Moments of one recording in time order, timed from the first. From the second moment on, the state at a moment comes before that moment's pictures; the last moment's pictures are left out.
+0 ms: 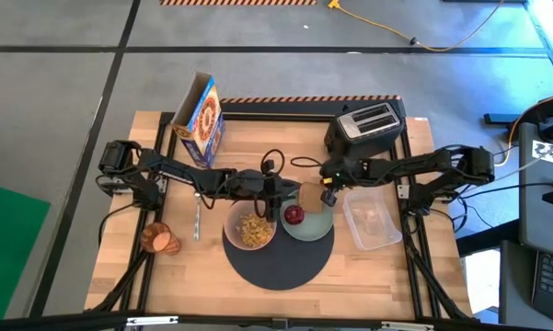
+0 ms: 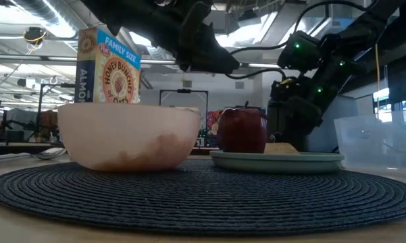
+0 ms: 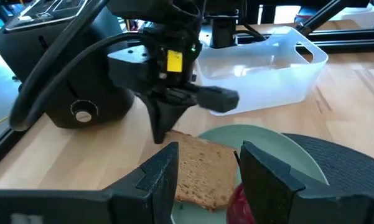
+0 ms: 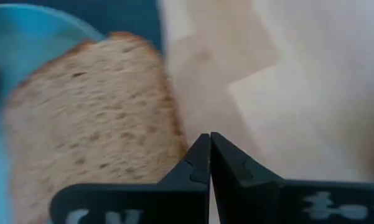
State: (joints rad) left arm -0.05 1.66 0.97 0.30 -0.25 0.01; right arm -0.20 1.44 0.58 -0.08 0.06 0.19
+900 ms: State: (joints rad) left arm -0.14 1.46 0.97 -0.09 -0.42 -0.15; right arm -0.06 1.21 0.58 -0.12 0.24 0.20
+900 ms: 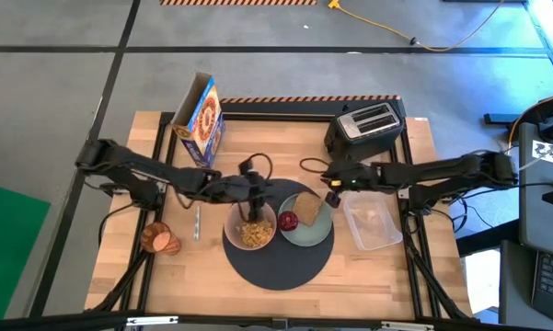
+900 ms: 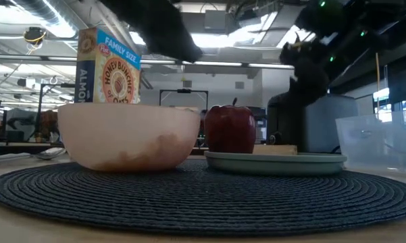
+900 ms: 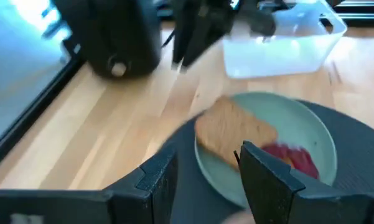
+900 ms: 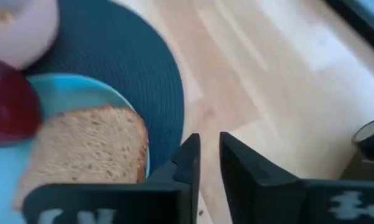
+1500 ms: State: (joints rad) left arm -0.34 1.38 0.97 -0.99 -0.27 -1.16; right arm 0.04 1.09 0.58 -0.10 0.34 0.26
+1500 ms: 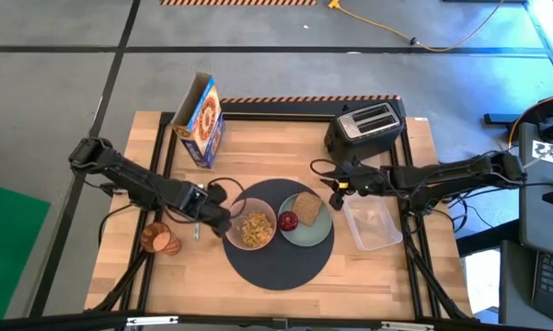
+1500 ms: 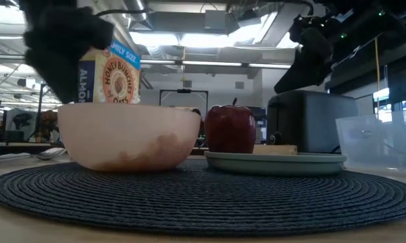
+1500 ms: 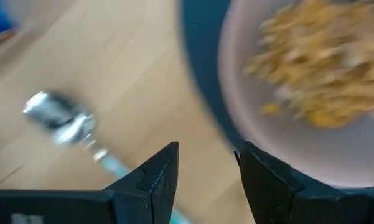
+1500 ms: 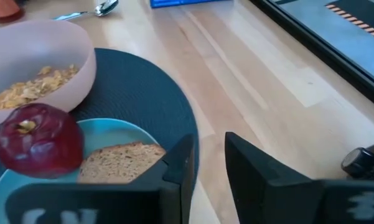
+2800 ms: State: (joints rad) left arm -0.23 1.23 0.65 -0.92 -0.15 -1.32; right arm 0.05 1.09 0.58 -0.11 0.43 0.26
